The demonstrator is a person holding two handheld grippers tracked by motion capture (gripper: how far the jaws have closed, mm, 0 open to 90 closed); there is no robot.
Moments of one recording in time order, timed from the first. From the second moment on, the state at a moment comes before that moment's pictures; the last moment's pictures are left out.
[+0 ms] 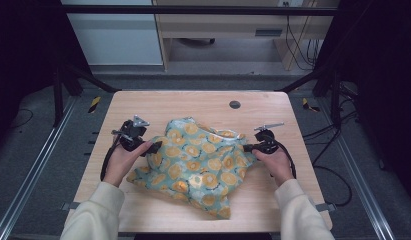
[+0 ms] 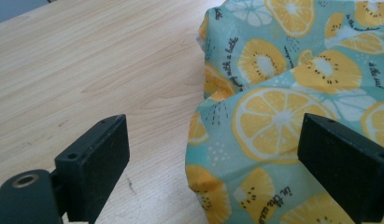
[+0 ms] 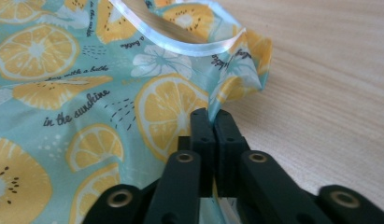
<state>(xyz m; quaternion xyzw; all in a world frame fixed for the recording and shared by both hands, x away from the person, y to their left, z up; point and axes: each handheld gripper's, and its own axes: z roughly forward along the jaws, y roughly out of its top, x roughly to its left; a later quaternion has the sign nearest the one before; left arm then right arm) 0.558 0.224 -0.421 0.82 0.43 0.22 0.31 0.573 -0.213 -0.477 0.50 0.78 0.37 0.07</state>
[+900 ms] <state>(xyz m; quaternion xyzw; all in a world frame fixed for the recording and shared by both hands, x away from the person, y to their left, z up) 0.567 0.218 -0.449 0.84 0.42 0.16 0.29 0.570 -0.212 -0.470 0.48 0.79 0.37 0.09</state>
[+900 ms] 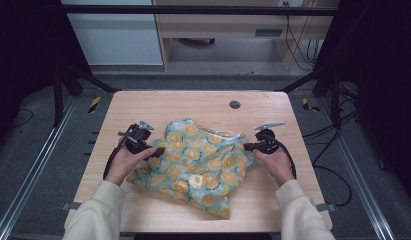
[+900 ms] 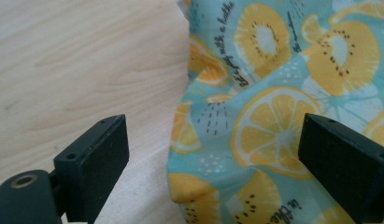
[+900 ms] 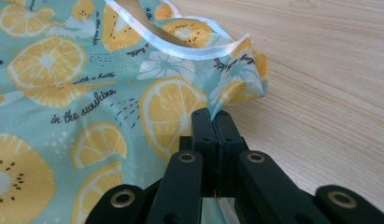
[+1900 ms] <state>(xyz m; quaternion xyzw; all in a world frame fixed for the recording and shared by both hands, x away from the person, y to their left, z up) 0.555 0.210 -0.447 0.87 0.38 0.16 0.28 0.567 -0.214 -0.458 0.47 0.79 0.38 0.11</state>
